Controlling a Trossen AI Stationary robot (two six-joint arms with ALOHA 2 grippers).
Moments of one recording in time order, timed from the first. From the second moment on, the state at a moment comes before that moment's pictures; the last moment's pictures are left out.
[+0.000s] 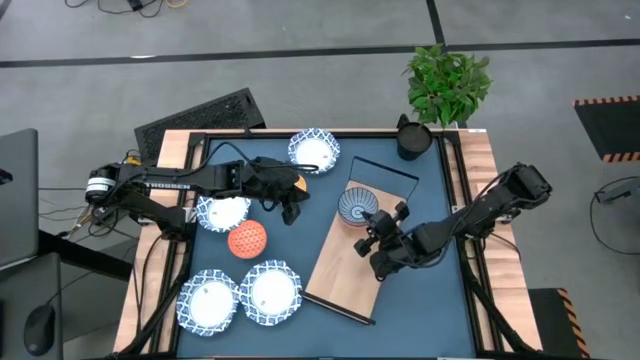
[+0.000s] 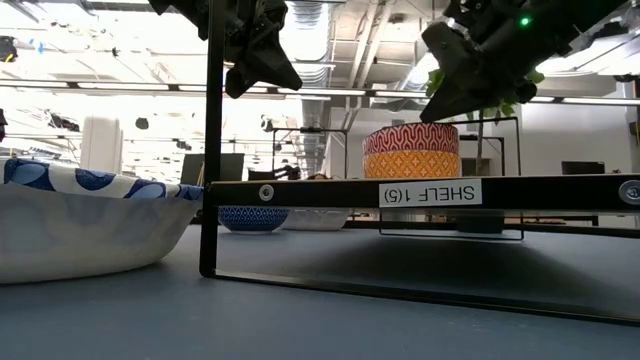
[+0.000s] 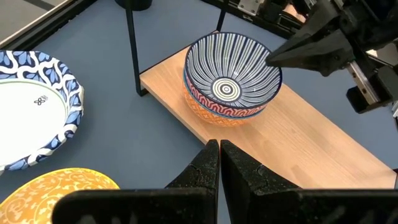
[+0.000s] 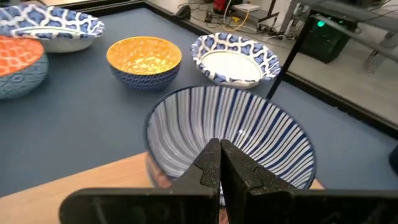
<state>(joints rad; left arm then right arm) 0.12 1.34 1.01 -0.22 -0.03 -0.34 0.44 1.53 0.90 -0.41 1.10 0.89</state>
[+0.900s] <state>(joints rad) 0.12 1.34 1.01 -0.22 -0.03 -0.34 0.42 1.53 0.90 -0.42 1.07 0.88</state>
